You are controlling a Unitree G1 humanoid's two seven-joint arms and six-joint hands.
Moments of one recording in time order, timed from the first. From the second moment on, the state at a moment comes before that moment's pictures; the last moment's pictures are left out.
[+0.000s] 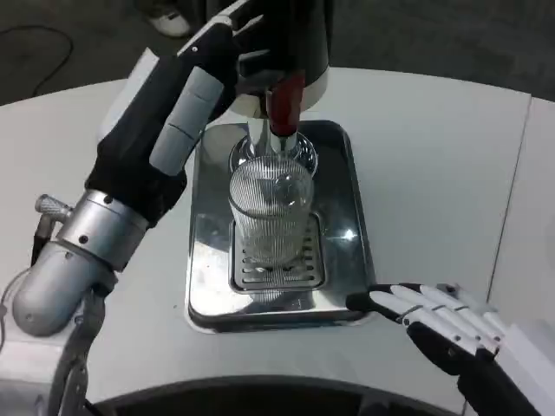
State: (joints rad) left arm -0.53 0.33 0.05 -0.06 -0.20 -0.09 -0.33; right arm 0.60 0.04 -0.18 -1.03 -0.55 -0.38 0.63
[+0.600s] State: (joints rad) left arm -0.60 0.37 -0.02 0.09 -0.06 -0.18 -0.42; right arm 0.60 0.03 -0.17 -1.03 -0.55 -0.38 0.63
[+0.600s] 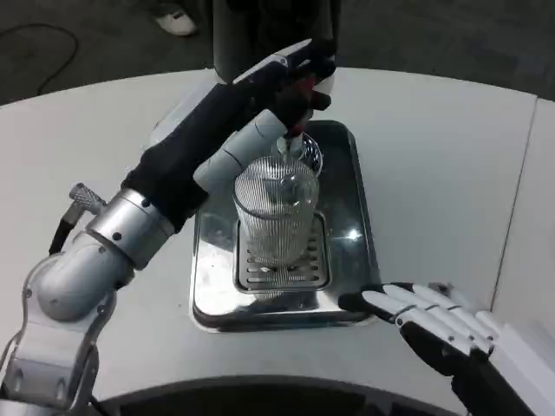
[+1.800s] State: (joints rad) left arm -0.60 0.55 -0.06 0.18 0.24 -0.55 -0.31; right arm 0.55 0.03 -0.06 -1.03 -0.61 -0.30 0.62
